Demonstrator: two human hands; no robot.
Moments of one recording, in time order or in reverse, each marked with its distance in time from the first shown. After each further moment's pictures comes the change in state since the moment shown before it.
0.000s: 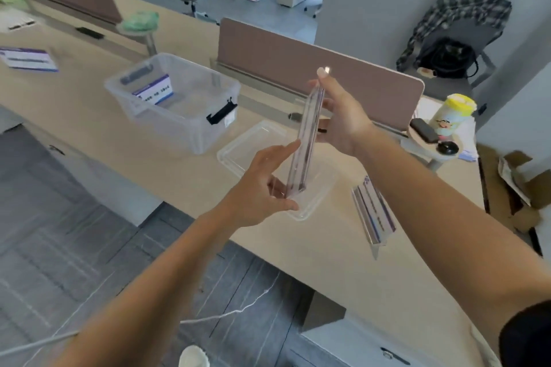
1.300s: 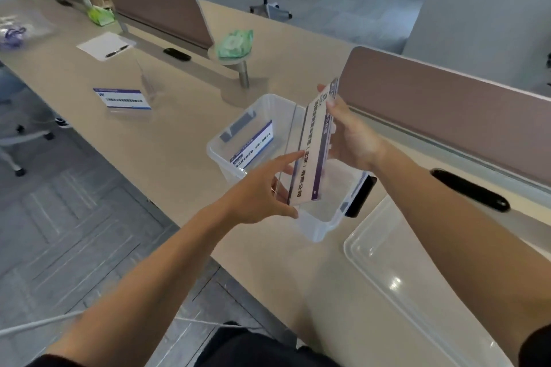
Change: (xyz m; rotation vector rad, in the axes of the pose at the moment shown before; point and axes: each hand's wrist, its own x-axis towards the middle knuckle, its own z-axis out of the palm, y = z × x) left_hand 0.162 -0.161 -0.399 0.243 0.000 -0.277; right_hand 0.380 -0.018 0.273 0.114 -0.451 0.011
